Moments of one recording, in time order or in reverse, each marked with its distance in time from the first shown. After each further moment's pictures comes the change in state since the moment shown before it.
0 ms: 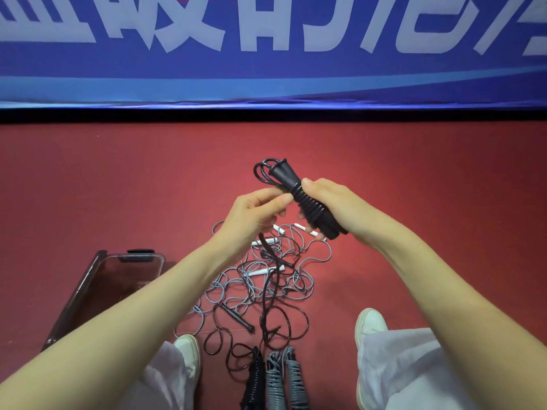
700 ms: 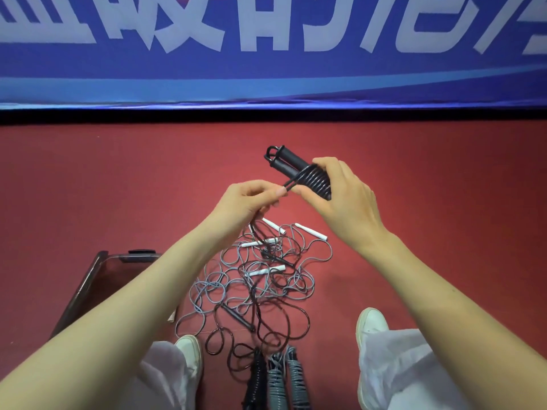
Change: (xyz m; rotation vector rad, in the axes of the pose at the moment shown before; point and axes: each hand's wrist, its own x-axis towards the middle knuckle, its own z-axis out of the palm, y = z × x) left_hand 0.009 0.017 -0.015 0.083 0.041 -0.121; right_hand 0.000 0.005 0.009 -0.694 0.513 -0.320
